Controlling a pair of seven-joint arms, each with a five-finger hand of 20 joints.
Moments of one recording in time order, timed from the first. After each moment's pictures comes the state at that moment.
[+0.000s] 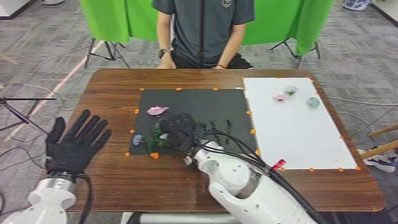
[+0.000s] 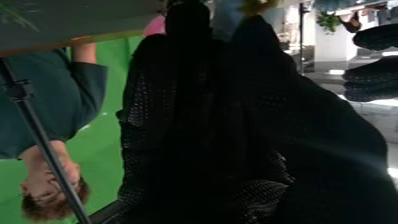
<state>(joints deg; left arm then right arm) 127.5 -56.7 -97.8 -123.0 -0.3 13.7 14.2 -75.9 -72.9 40.4 -91.7 -149.8 7.1 6.3</state>
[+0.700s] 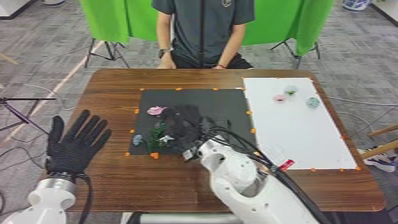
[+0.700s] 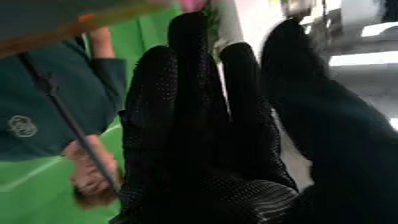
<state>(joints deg) 127.8 -57.0 -98.1 -123.0 -0.8 13.5 14.0 -78.3 -72.3 44.3 -99.4 -140.6 6.3 10.5</state>
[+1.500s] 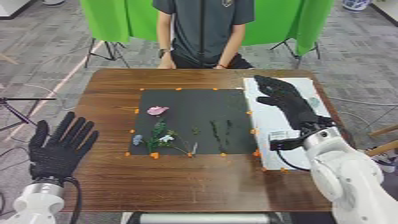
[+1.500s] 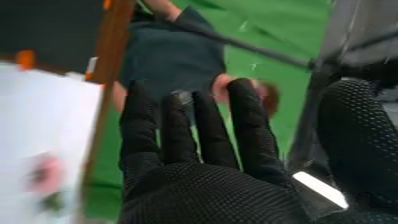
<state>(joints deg) 131.0 -58.1 -102.2 -124.0 -1.0 13.4 15.5 -102.7 -64.5 91.1 -114.9 -77.5 -8.6 5.5</state>
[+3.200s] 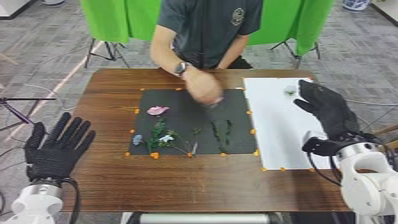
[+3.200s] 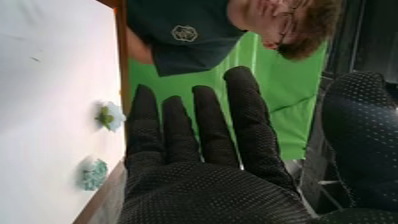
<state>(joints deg) 131.2 -59.1 -102.5 -123.9 -1.7 13.3 16.5 -110.0 -67.6 102.6 -116.7 -66.2 -2.8 7.0</state>
